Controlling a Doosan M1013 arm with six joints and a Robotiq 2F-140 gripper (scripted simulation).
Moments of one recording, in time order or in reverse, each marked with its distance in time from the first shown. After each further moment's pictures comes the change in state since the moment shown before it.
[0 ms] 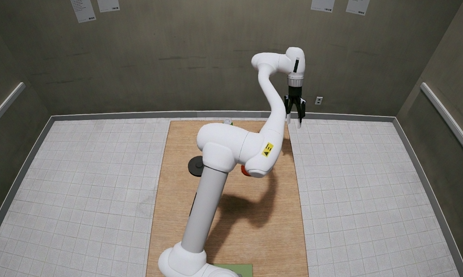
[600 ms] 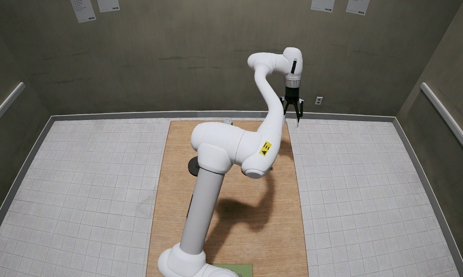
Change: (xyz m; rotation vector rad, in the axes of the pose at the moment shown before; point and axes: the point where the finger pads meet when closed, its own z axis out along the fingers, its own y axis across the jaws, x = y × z) arm 0.018 0.010 -0.002 -0.028 -0.038 -0.354
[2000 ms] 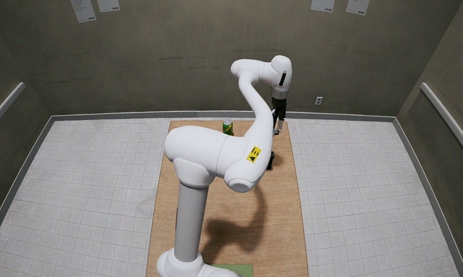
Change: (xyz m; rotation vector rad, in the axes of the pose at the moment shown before) arm 0.078 0.064 0.016 0.008 -0.203 -1.273
